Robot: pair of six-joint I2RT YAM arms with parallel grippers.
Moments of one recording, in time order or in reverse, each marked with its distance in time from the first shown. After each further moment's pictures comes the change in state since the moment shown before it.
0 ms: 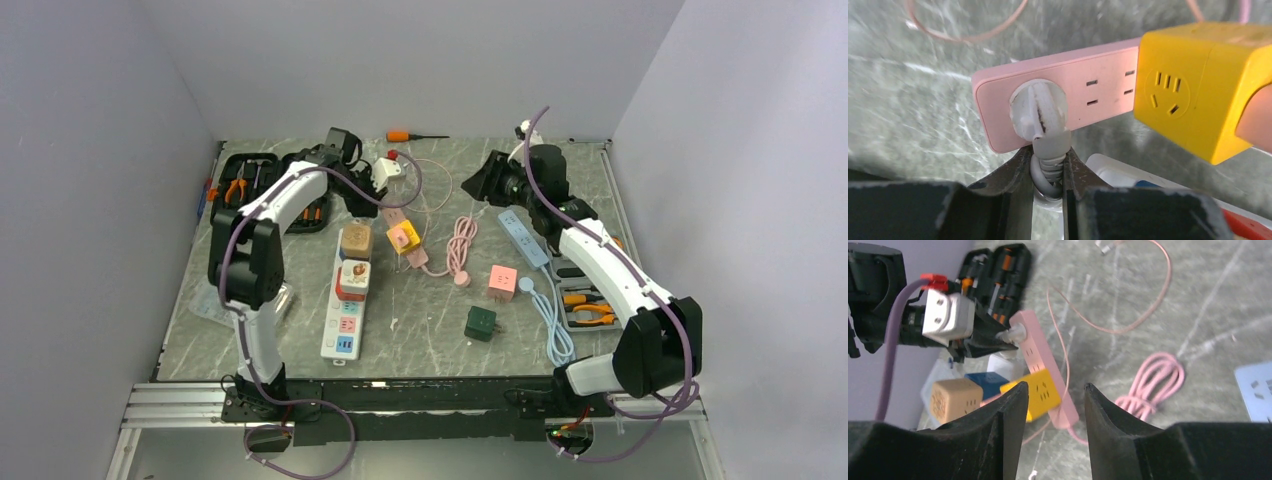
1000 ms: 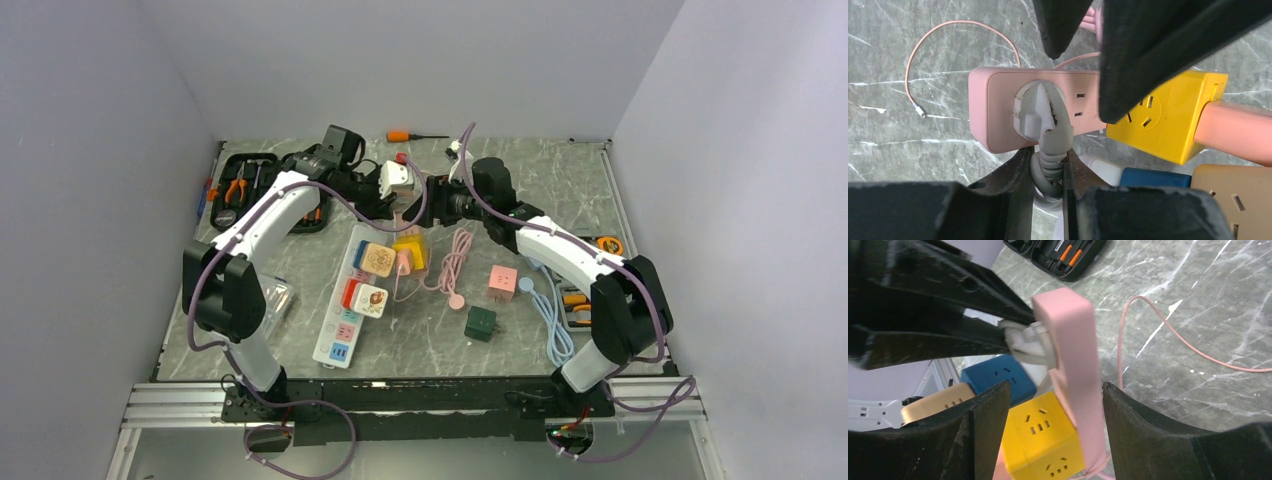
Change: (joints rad) left arm -0.096 -0.277 -0.082 -0.048 0.177 0.100; right arm 0.211 0.200 0.013 0.224 -0.253 -0.046
